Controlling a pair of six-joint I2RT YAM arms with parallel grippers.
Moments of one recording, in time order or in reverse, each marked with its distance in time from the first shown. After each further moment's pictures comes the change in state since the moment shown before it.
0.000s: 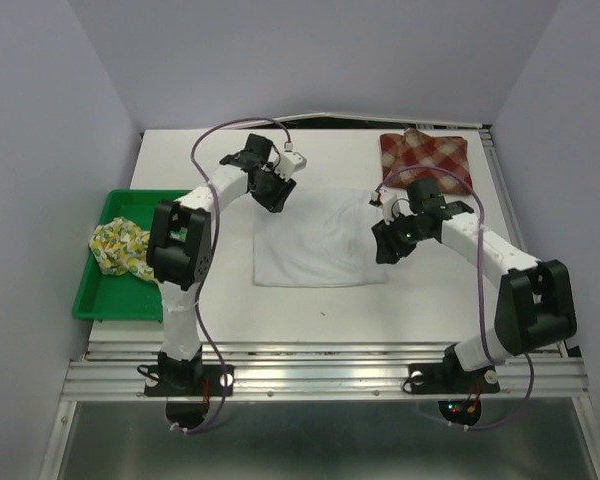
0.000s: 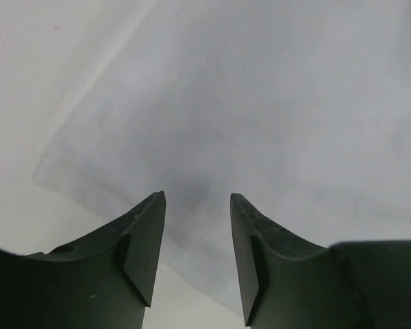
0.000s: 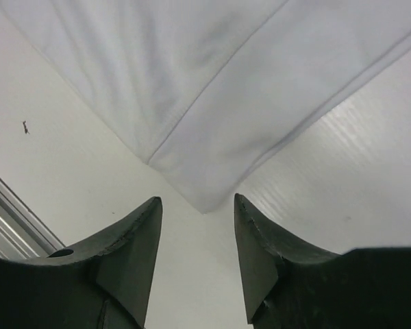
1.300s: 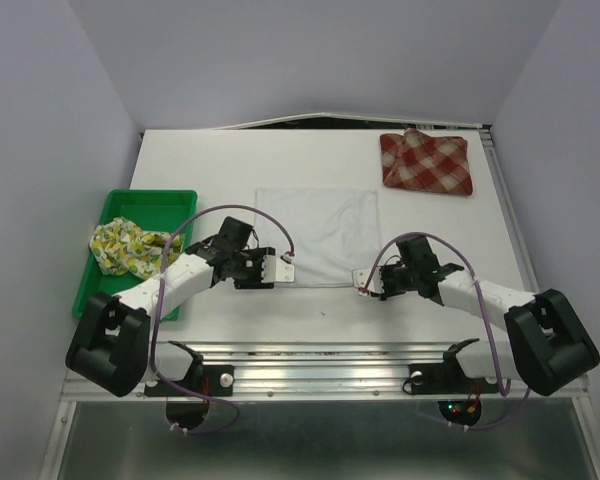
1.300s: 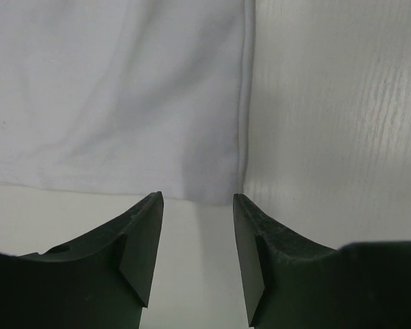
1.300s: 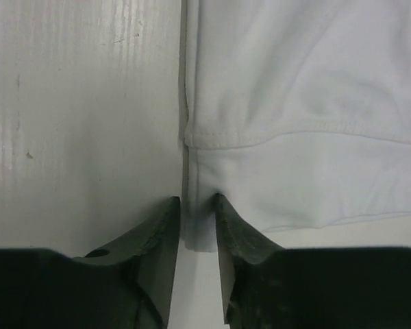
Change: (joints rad) left arm -0.124 -0.870 -1.033 0.143 0.082 0.741; right arm 0.170 -0.307 -0.544 0.487 0.026 -0.937
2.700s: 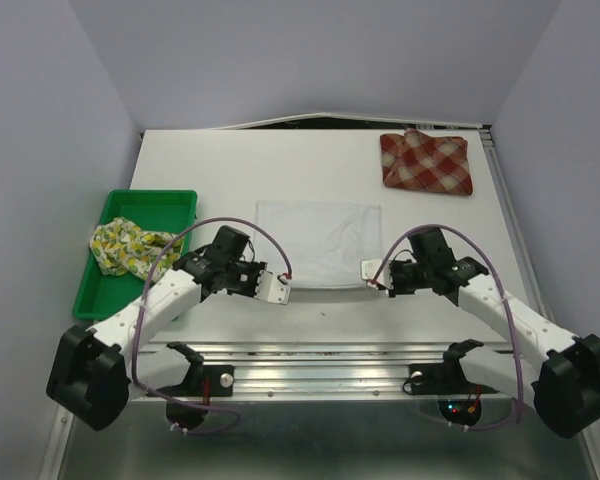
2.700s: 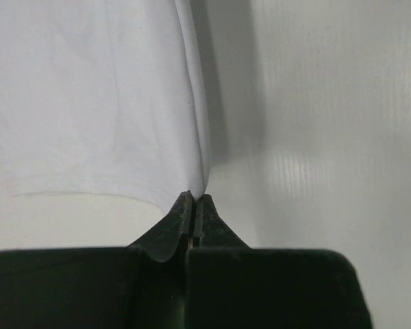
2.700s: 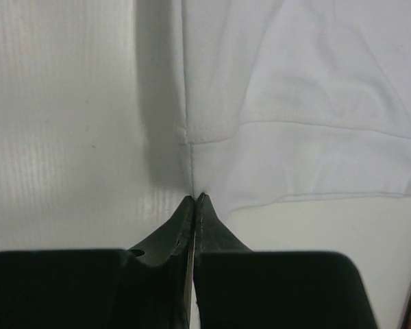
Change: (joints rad) left arm -0.052 -0.134 -0.020 -0.123 -0.021 0.165; right arm 0.001 -0.167 0.140 -0.315 -0.037 0.108
